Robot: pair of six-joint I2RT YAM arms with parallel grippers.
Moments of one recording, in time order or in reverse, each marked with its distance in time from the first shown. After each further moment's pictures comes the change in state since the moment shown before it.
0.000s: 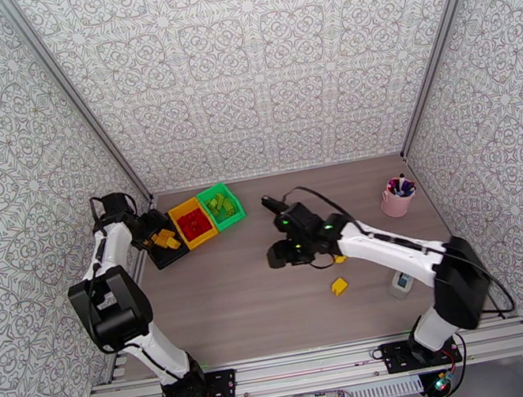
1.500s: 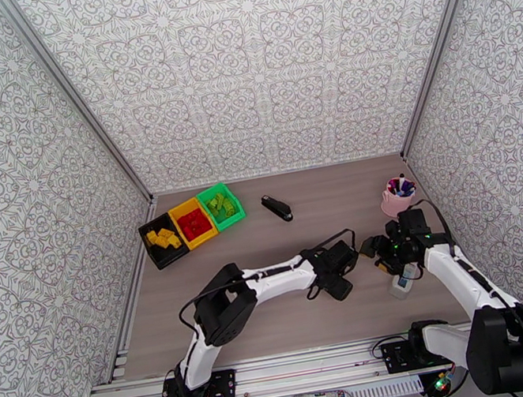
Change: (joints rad) left arm -1.437 0.363 0.059 0.078 -0.181 0.252; right arm -0.822 -0.397 -0.541 -0.033 -0.227 -0.031
